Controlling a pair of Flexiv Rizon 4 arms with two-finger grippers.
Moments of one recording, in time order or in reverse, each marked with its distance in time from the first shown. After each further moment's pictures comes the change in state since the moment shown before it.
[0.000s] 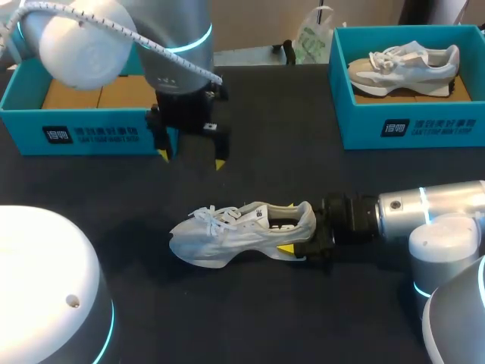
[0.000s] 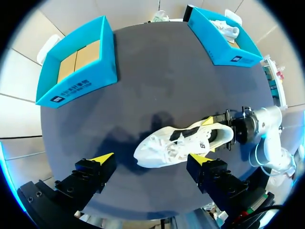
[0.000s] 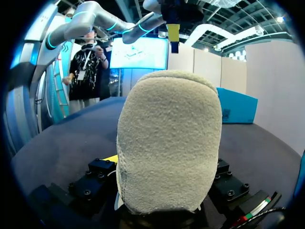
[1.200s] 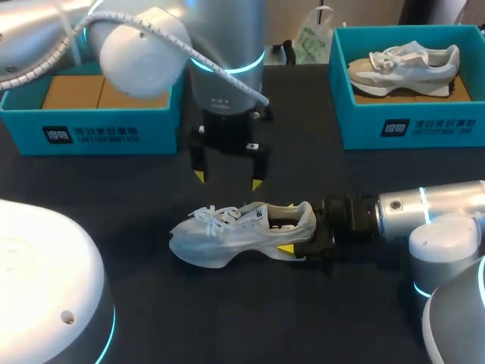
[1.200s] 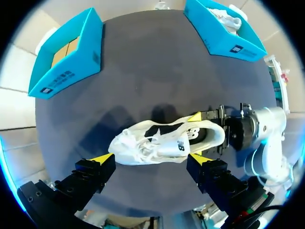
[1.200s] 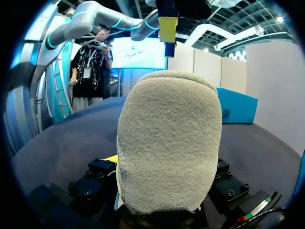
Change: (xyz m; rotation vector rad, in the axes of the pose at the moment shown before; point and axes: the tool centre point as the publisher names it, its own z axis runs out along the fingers) left arm 0.069 0.009 0.029 -0.060 -0.010 -0.067; right arm 0.000 0.000 0.000 0.000 0.000 0.000
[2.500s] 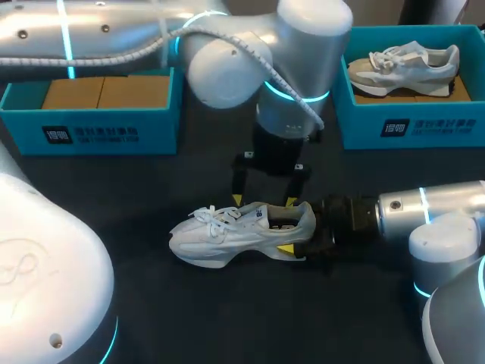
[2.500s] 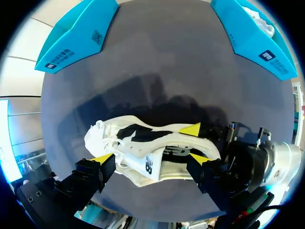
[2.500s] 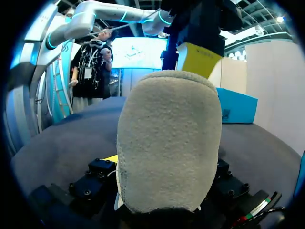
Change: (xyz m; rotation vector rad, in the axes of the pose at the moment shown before) left arm 0.060 -0.011 0.063 -0.097 -0.156 -0.224; right arm 0.000 0.000 0.000 0.000 0.000 0.000
